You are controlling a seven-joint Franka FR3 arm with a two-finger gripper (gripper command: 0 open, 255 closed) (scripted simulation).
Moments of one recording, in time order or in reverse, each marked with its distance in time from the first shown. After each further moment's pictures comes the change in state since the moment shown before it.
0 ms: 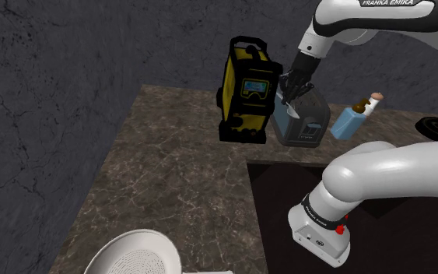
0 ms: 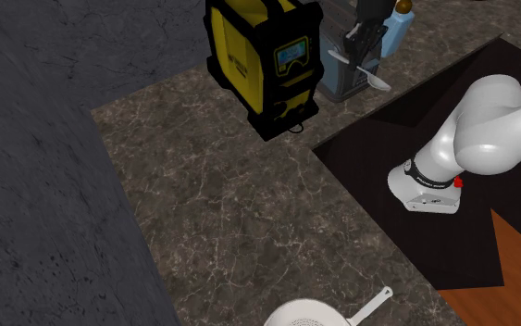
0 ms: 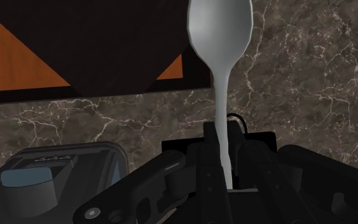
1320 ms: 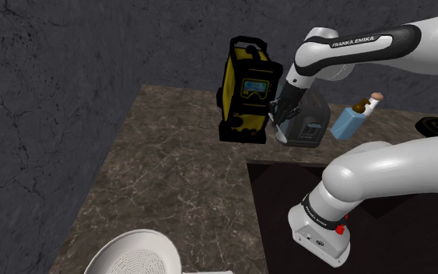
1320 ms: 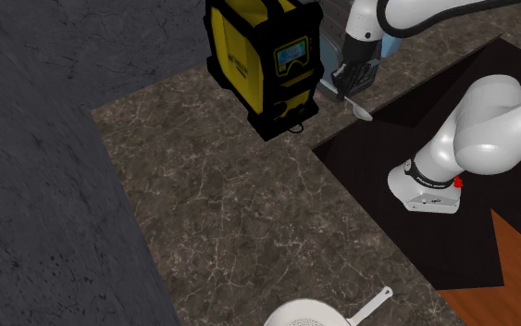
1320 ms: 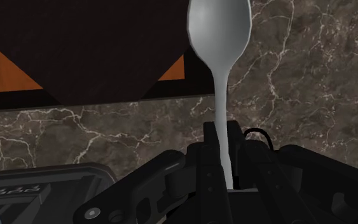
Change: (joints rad) arm -0.001 0.071 -0.025 -0.223 -0.001 0.290 -0.048
